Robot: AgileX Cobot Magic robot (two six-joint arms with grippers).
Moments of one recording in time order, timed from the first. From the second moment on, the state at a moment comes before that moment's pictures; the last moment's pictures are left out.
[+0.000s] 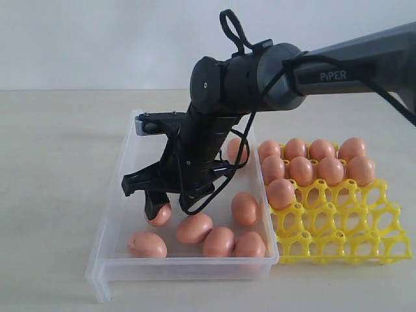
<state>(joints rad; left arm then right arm) 0.12 0.00 0.00 -0.08 0.08 -0.05 0.73 2.13 -1.53 0.42 0.83 -0.08</state>
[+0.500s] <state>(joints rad) 0.12 0.00 0.00 -0.08 0.08 -0.05 0.73 2.13 -1.53 0.44 0.75 -0.20</state>
